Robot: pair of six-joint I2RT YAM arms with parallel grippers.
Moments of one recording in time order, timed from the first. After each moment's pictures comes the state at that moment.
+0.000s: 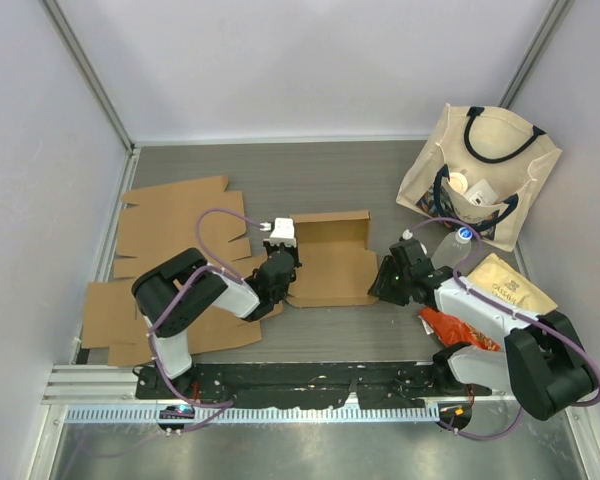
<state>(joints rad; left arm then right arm) -0.88 1.82 0.60 1.04 -0.73 -0.22 0.44 1.18 0.50 -0.32 -0.03 0.74</state>
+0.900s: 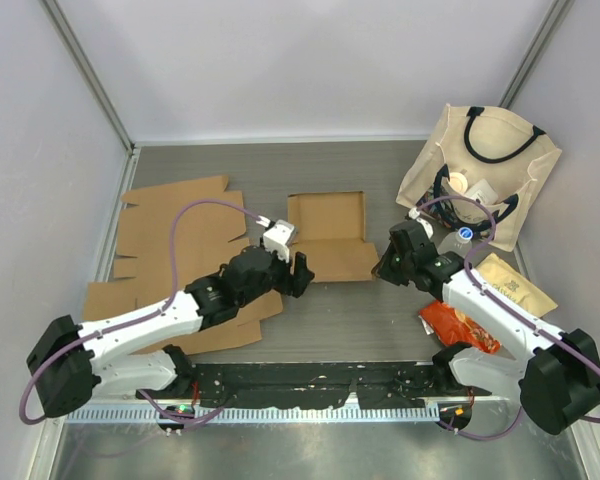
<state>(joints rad) -0.93 1.08 0.65 0.07 -0.15 -0.36 0.48 1.09 0.69 -0.48 0.09 0.84</state>
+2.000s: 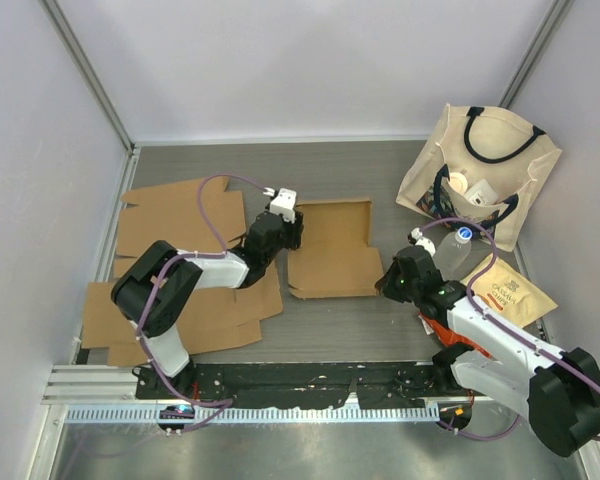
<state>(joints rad) -0.67 1.72 0.76 0.64 -0.22 -0.17 0.48 0.97 0.43 -0.27 0.09 0.78</state>
